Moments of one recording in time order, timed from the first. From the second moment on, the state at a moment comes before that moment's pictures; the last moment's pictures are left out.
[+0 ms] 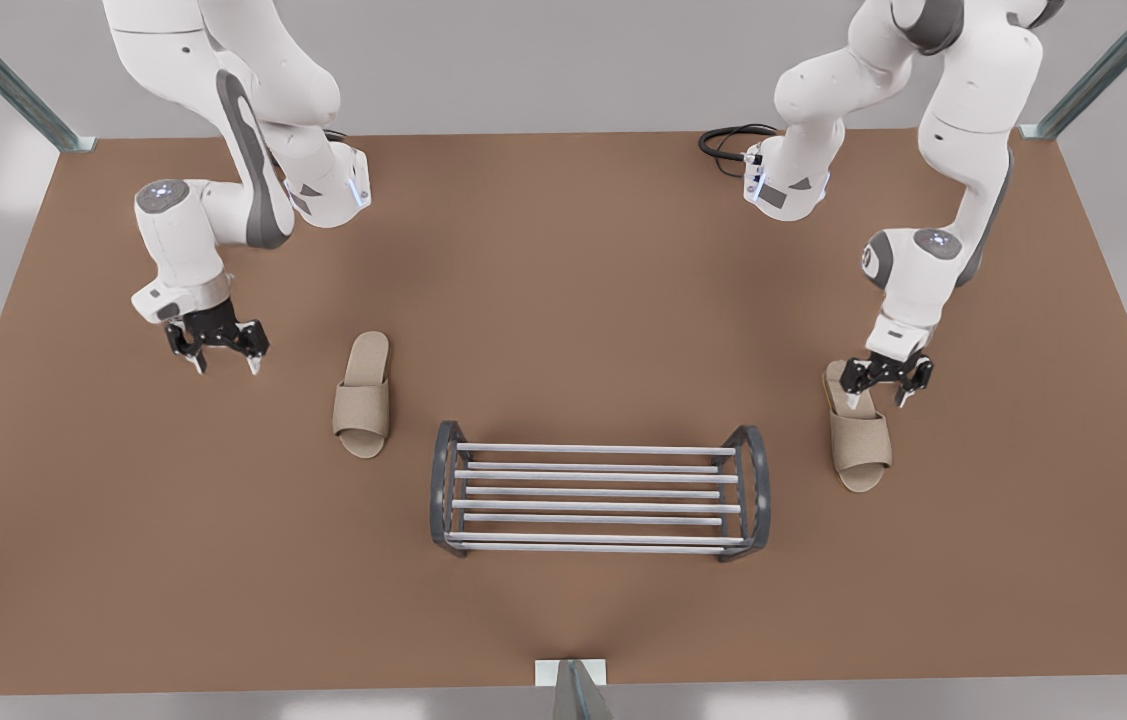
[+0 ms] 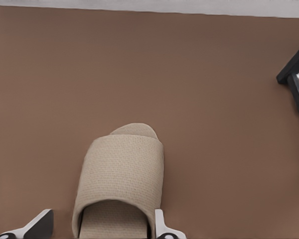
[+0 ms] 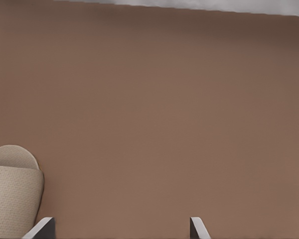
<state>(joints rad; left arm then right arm) 0.38 0.25 -0.21 -2.60 0.20 3.37 -0.06 -0.23 -0.19 0.14 -2.76 -0.03 3.10 -0.07</state>
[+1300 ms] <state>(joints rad) 0.50 0.53 -0.19 -2.43 0.45 3.49 0.00 -0.26 0.22 0.41 -2.81 0.02 3.50 0.13</state>
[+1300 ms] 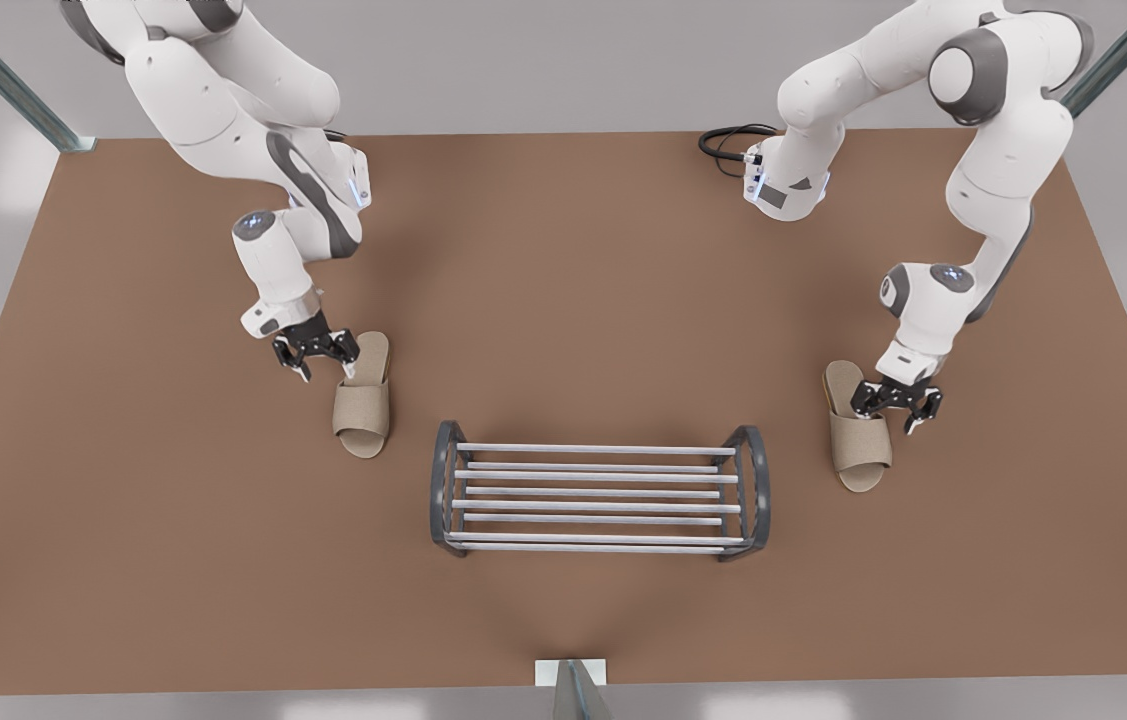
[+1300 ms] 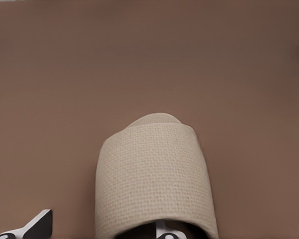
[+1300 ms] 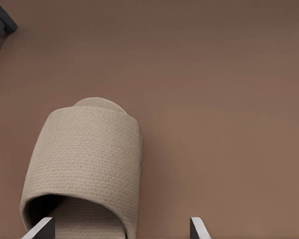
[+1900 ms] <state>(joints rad) 0.48 0.53 -0.19 -2.43 0.41 3.49 0.00 -0.21 0.33 0.39 -2.77 0.02 3.50 0.14</state>
